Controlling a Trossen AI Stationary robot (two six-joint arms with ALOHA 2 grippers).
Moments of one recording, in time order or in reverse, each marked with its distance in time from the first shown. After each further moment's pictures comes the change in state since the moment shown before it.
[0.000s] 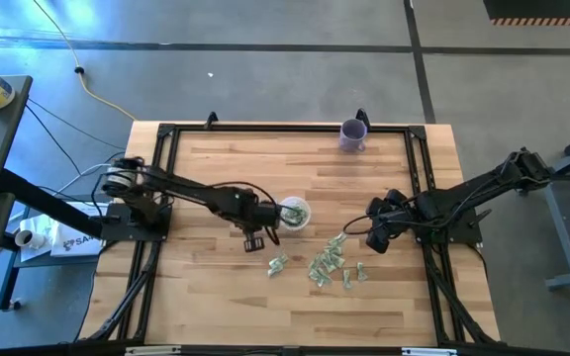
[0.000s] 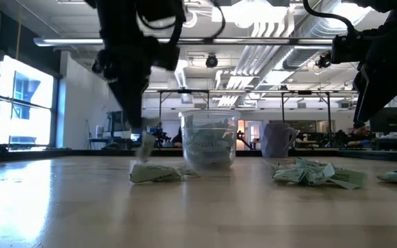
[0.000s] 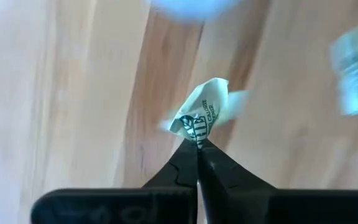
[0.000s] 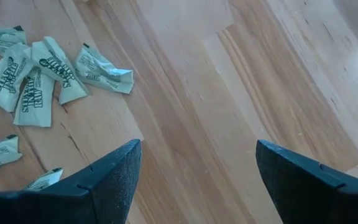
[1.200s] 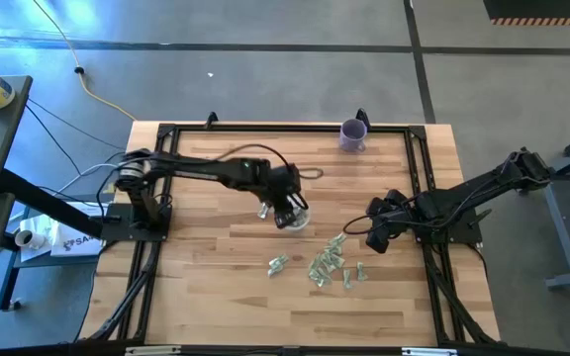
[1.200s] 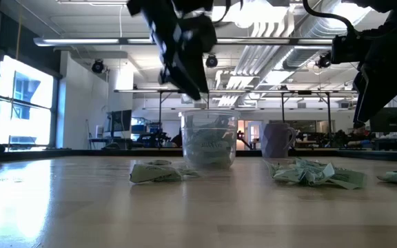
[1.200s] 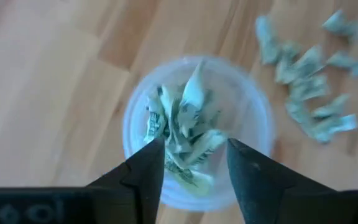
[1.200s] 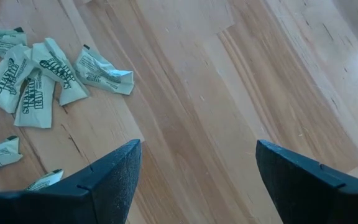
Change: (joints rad) left arm 0.200 0.058 0.217 0.166 0.217 0.006; right arm 0.000 0.000 -0.001 0.005 0.000 0.001
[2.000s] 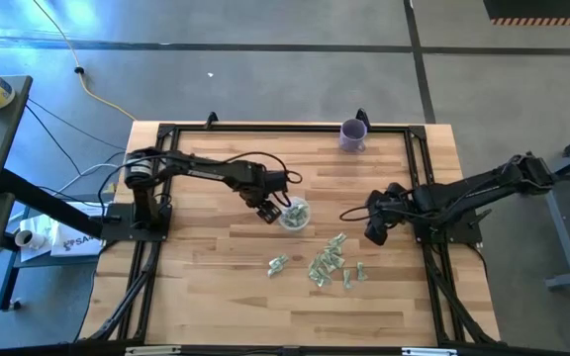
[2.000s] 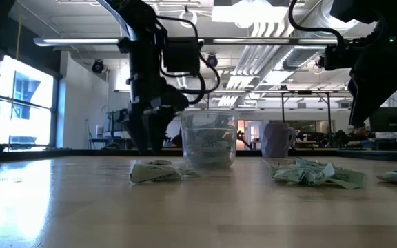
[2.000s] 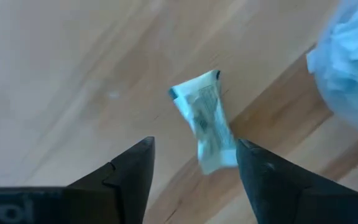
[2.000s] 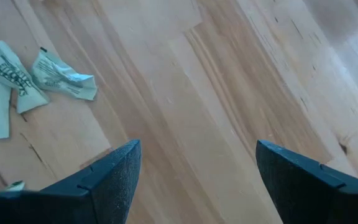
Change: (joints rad) left arm 0.080 0.084 -0.190 -0.110 -0.068 -0.283; right arm -0.132 0.000 0.000 -0.028 -0.027 -0.102
